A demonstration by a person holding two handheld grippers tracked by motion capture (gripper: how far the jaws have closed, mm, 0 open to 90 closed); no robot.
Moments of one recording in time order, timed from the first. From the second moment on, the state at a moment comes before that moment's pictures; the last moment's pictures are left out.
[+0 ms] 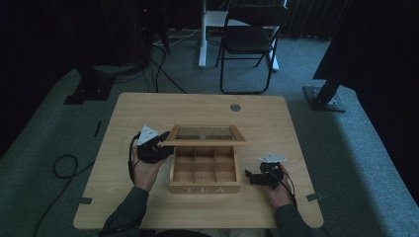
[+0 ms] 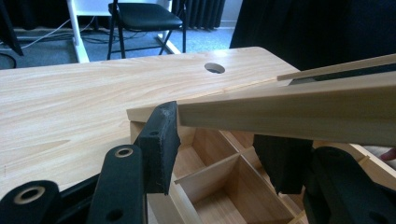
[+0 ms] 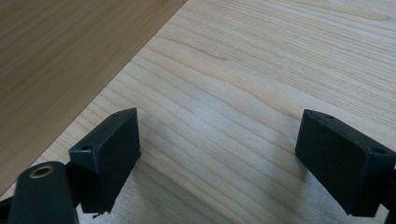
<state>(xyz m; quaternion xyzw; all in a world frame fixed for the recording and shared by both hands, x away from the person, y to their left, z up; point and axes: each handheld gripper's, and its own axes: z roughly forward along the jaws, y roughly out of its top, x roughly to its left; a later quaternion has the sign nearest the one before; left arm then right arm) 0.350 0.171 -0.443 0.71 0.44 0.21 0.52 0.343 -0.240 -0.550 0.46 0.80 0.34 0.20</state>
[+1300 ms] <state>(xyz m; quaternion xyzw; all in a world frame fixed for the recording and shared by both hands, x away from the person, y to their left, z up) 0.322 0.172 -0.444 0.71 0.45 0.21 0.50 0.343 -0.240 -0.550 0.46 0.80 0.34 0.19</state>
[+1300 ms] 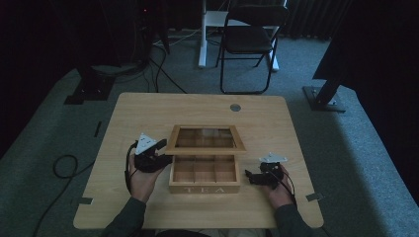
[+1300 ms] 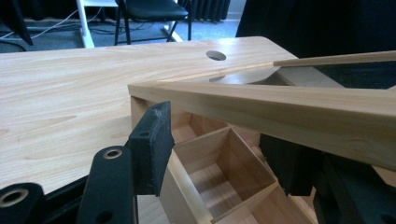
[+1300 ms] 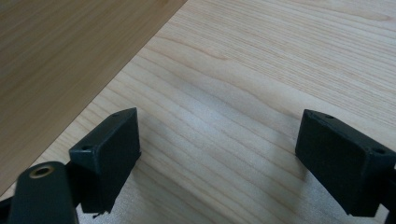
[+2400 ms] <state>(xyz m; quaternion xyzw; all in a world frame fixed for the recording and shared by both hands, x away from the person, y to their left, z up) 0.294 0.175 -0.452 0.71 0.44 0.21 0.50 0.343 -0.240 -0.550 0.46 0.80 0.34 0.19</state>
